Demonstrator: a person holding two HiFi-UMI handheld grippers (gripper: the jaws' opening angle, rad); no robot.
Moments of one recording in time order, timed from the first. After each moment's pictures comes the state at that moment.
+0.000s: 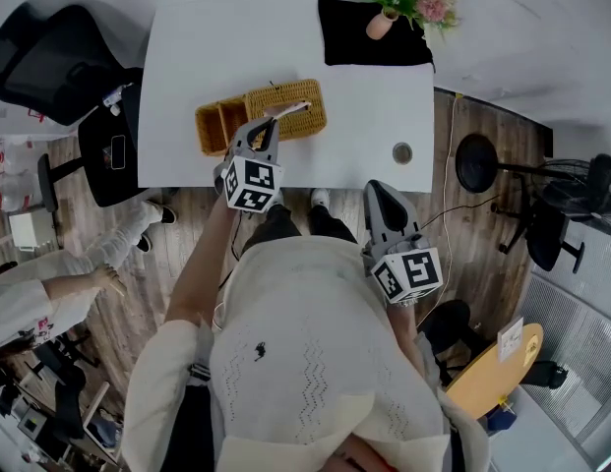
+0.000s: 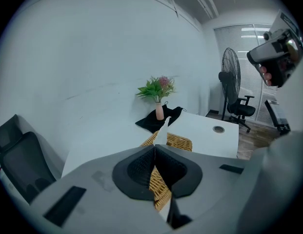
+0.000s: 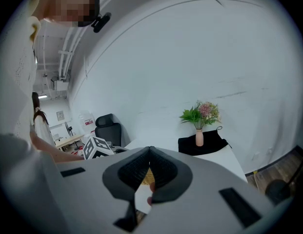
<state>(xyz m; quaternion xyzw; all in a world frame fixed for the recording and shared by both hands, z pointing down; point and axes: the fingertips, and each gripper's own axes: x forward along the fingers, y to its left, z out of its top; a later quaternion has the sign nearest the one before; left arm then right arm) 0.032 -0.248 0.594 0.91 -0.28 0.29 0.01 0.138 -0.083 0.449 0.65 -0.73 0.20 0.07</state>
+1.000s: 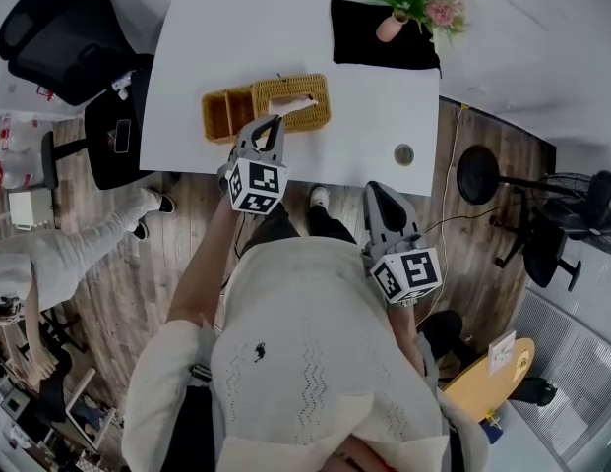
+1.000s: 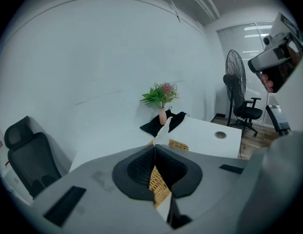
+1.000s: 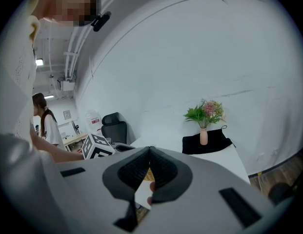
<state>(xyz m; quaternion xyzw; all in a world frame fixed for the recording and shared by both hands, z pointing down) 0.028 -0.228 0.572 0.91 -0.32 0.27 0.00 0.135 -0.069 0.451 0.62 -0.75 0.20 0.07</state>
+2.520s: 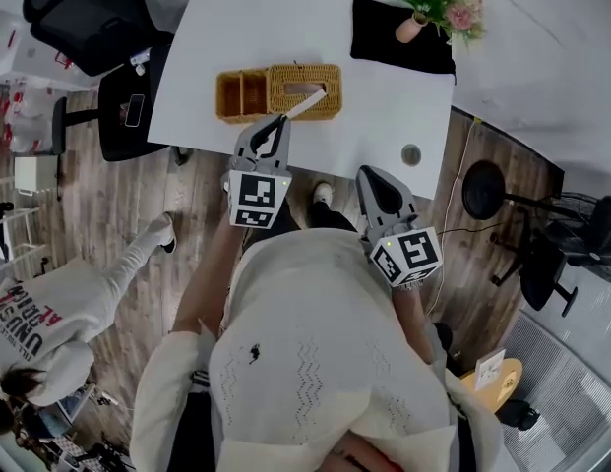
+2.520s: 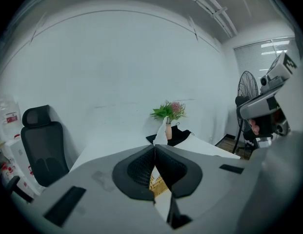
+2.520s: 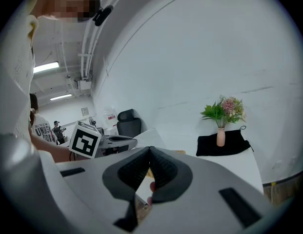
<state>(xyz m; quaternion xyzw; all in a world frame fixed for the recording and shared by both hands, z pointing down) 0.008 -0.188 0.501 0.90 -0.40 0.18 0.04 0.117 -0.077 0.455 0.54 -0.81 0.20 0.09</state>
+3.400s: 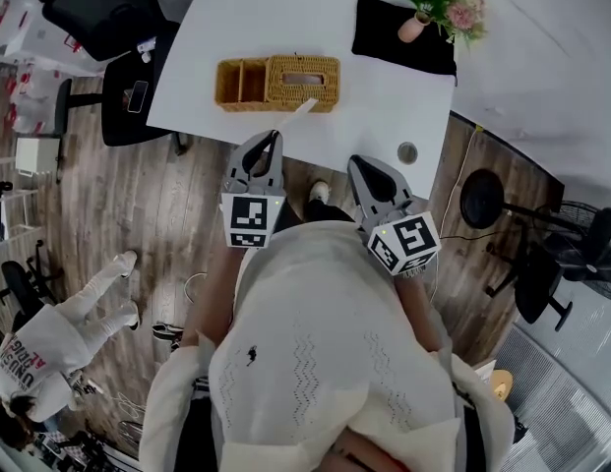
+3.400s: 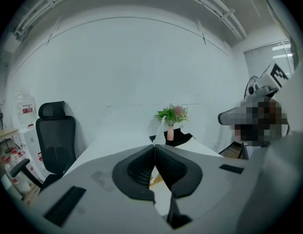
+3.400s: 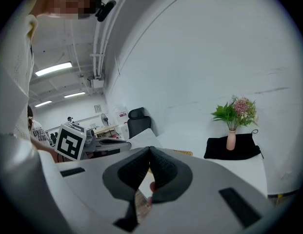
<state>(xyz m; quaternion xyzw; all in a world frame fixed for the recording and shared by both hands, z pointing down) -0.002 -0.132 0.492 0.88 -0.45 0.15 0.07 0.117 -0.072 0.454 0.48 -0.86 0.18 0.10</state>
